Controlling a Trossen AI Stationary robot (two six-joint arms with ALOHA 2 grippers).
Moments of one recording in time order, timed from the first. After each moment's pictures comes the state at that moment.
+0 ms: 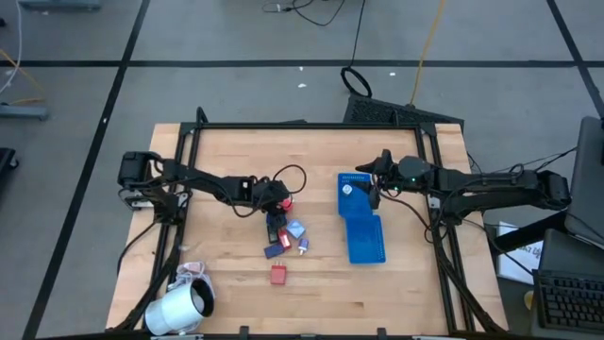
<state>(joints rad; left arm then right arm) 0.05 1.67 0.79 -0.08 -0.08 -0.32 -0.17 0.88 0.46 0.11 0.10 0.17</state>
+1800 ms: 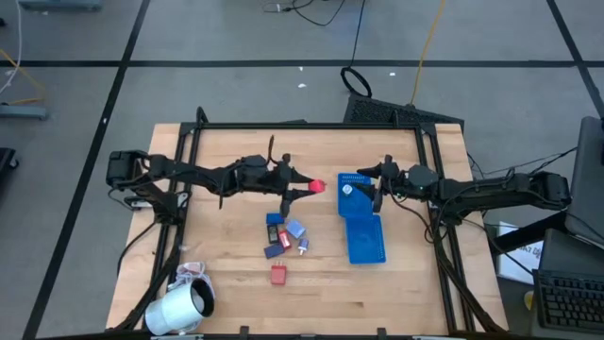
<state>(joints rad) 0.14 1.56 0.77 0.64 0.16 0.00 -0.17 0.89 0.21 0.56 0.10 0.19</state>
